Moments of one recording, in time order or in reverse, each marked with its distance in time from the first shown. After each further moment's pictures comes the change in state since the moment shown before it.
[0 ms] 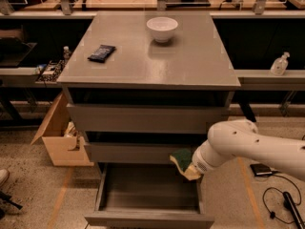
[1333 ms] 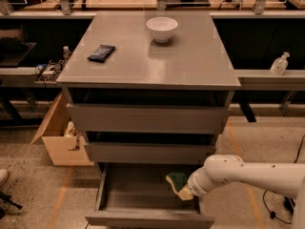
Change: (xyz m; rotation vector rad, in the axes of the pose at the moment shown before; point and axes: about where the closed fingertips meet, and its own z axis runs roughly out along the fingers) arm 0.048 0.002 0.150 -0.112 -0.066 0.071
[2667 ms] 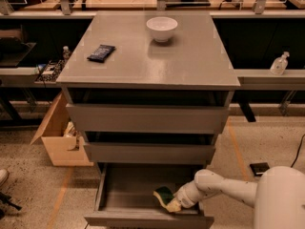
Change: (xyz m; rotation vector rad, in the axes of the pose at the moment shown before) arm 0.022 -0.011 0.171 -0.222 -0.086 -0.051
